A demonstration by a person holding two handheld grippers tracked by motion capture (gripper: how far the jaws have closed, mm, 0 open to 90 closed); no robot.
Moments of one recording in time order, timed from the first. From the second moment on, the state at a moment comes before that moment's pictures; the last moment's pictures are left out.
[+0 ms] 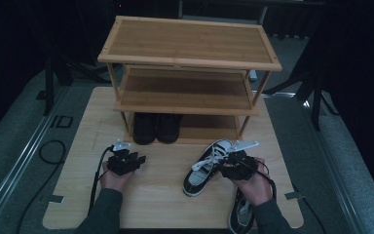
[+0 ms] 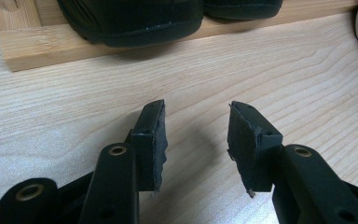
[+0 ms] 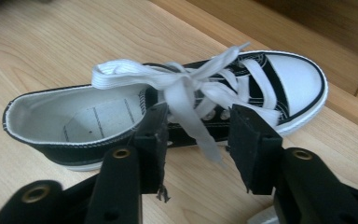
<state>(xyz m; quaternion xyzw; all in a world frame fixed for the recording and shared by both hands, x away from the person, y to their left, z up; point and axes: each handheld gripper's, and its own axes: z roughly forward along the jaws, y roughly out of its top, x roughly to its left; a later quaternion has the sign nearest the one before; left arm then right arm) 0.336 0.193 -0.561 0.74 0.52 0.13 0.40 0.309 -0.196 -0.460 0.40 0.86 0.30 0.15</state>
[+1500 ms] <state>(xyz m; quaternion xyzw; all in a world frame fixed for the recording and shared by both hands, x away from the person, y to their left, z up) 0.335 0.192 -0.561 0.75 0.52 0.13 0.40 0.320 -0.172 -0.477 0.39 0.88 0.24 0.12</state>
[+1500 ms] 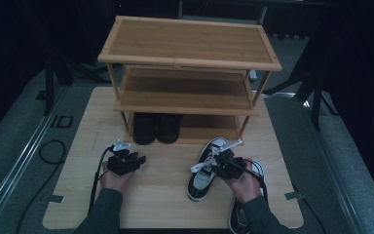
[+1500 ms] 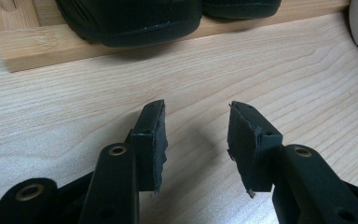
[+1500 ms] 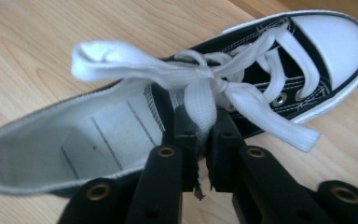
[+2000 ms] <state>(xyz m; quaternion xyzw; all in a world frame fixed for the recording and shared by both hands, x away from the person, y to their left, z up) 0.335 0.192 -0.561 0.75 0.52 0.13 0.40 0.324 -0.197 -0.463 0.36 0.90 0.22 0.15</state>
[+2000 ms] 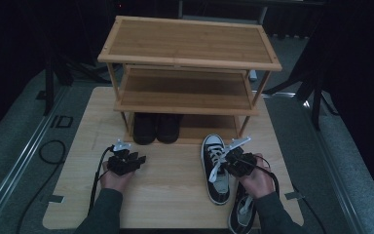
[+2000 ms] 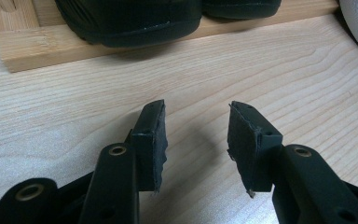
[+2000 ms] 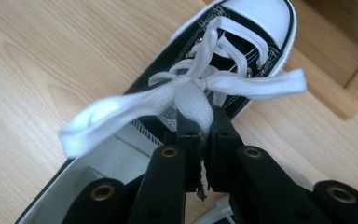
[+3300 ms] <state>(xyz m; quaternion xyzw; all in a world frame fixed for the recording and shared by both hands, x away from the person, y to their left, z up) 0.335 0.192 -0.561 0.75 0.52 0.13 0.40 0.289 -0.211 -0.459 0.43 0.86 0.25 0.13</state>
